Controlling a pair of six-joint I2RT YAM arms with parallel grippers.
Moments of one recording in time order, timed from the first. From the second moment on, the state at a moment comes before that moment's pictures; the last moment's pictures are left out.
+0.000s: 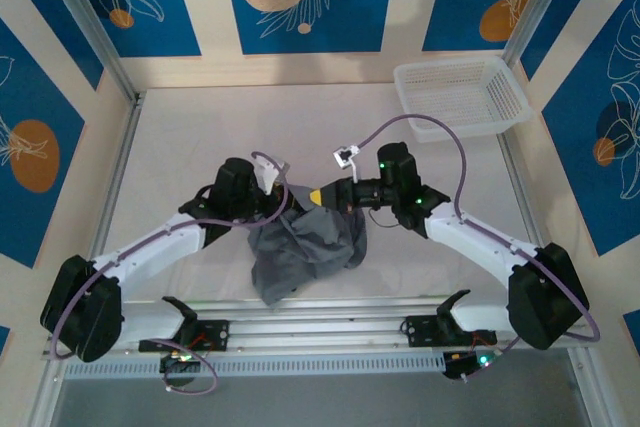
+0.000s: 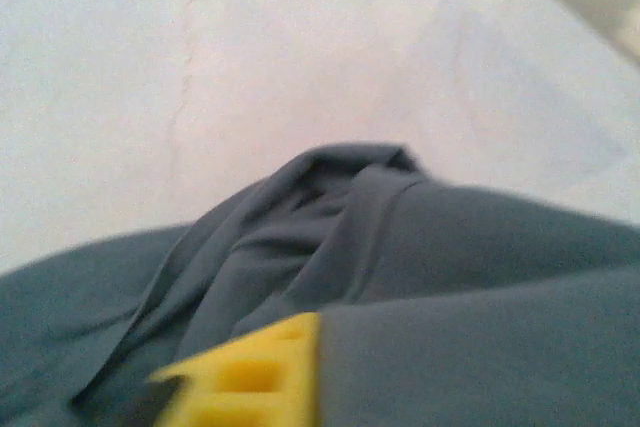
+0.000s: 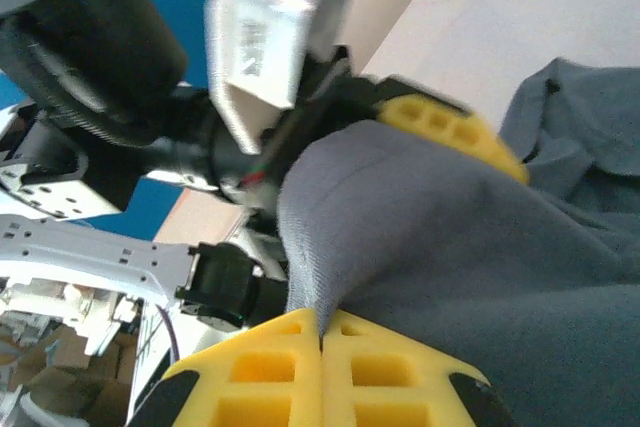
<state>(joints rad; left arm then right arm) -0.58 1.25 0.75 -0.06 0.34 -0.15 0.55 1.27 0.78 0.11 -0.84 0.63</state>
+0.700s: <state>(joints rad) -0.58 1.42 0.81 0.02 0.65 -0.37 0.87 0.94 0.57 0.02 0.08 0.34</state>
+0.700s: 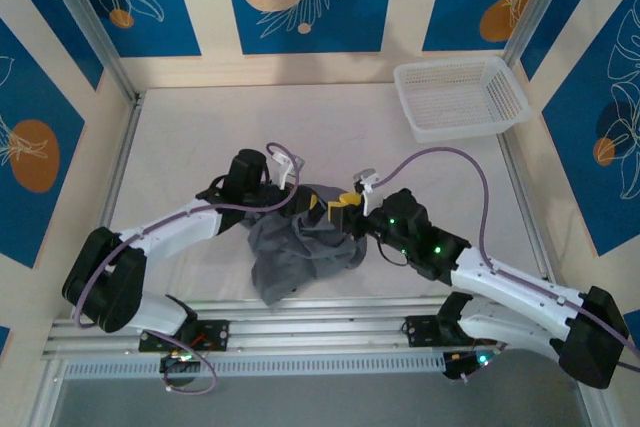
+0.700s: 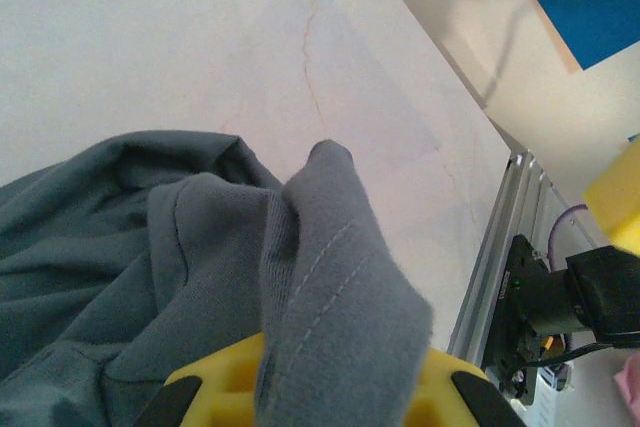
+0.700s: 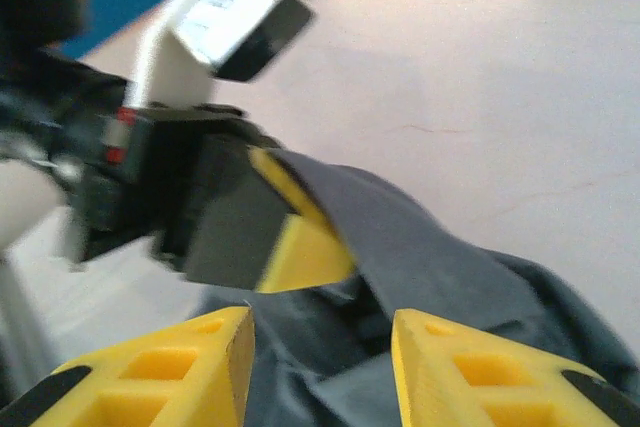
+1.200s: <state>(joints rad) -0.58 1.40 0.81 -0.03 0.58 -0.37 0.95 1.38 0.81 -0.07 0.48 0.02</state>
